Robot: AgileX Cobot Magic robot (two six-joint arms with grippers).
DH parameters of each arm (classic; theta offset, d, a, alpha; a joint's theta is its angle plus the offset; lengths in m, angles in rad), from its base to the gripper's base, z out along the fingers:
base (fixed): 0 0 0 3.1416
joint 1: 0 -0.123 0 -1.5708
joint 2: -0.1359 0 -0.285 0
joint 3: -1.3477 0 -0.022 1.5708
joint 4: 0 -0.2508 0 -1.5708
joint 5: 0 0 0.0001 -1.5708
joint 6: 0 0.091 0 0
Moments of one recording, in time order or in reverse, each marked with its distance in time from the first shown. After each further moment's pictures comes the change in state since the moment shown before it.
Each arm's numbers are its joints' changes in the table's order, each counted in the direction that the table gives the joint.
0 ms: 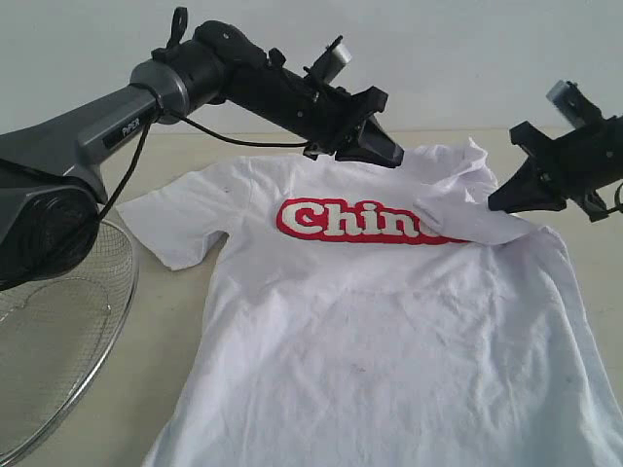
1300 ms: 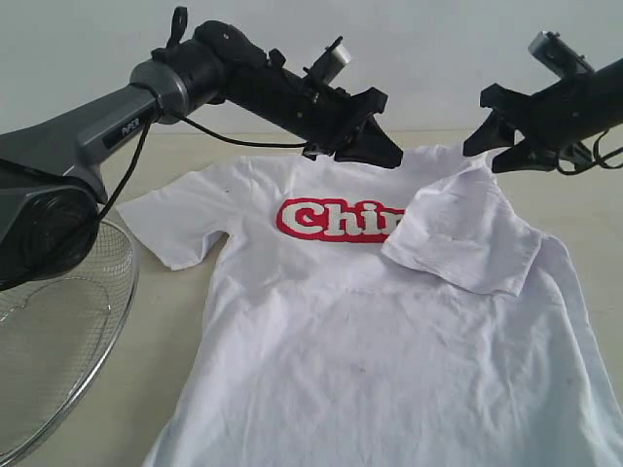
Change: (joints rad) left arm 0.000 0.000 0.000 -0.008 0.000 -0.002; right arm -0.090 0.038 0.086 0.021 0.230 0.057
